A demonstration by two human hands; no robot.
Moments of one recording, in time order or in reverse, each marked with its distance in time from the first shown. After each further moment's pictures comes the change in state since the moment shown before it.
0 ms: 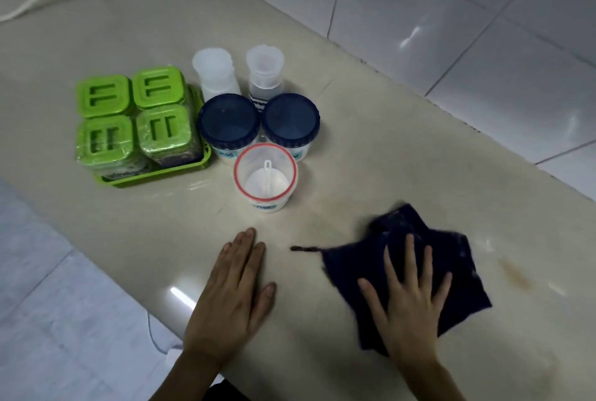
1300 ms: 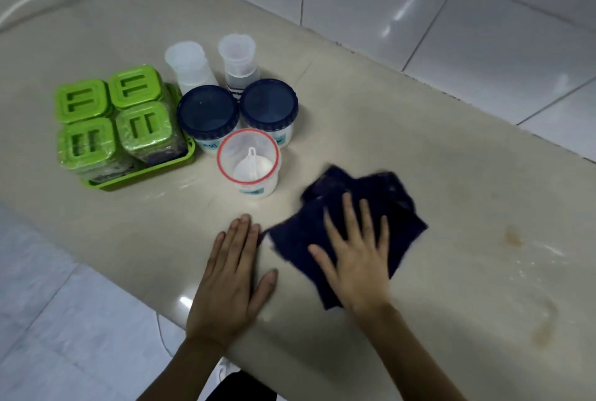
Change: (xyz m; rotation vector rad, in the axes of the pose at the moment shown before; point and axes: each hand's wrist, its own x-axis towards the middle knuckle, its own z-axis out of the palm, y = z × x) left_hand 0.000 -0.002 0.005 0.064 -0.021 0.055; right_hand 0.009 -0.055 0.008 0.015 0.076 -0.183
